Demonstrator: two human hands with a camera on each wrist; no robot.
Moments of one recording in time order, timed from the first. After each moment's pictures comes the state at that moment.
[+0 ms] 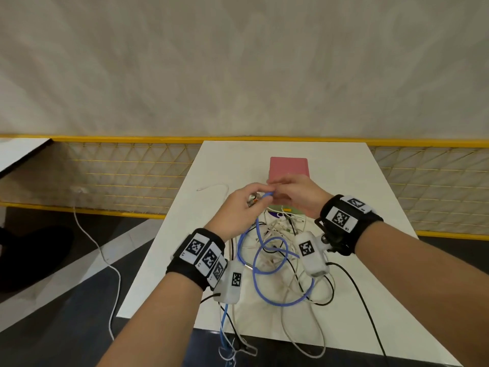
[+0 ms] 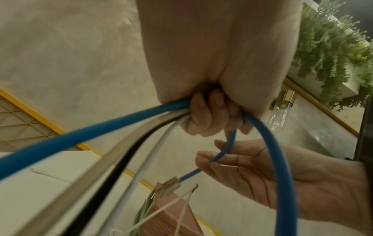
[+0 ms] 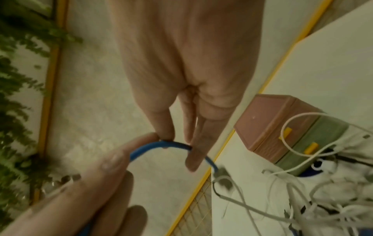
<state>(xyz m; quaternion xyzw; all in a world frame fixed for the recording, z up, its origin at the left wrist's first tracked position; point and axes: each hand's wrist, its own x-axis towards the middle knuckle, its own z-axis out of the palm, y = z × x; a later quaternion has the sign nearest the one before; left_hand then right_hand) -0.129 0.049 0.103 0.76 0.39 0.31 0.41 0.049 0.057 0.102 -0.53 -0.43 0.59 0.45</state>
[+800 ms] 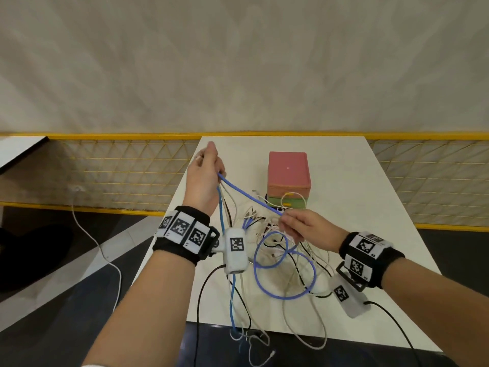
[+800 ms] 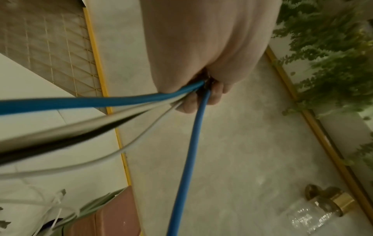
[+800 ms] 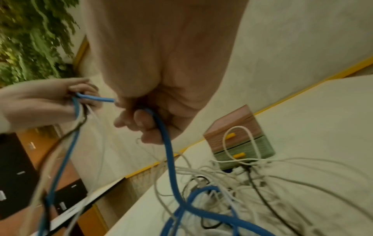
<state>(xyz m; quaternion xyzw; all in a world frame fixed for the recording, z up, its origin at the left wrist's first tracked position) -0.146 0.085 0.133 0.42 0.41 0.59 0.56 0.067 0.000 0.047 -0.51 -0.68 0.44 0.30</state>
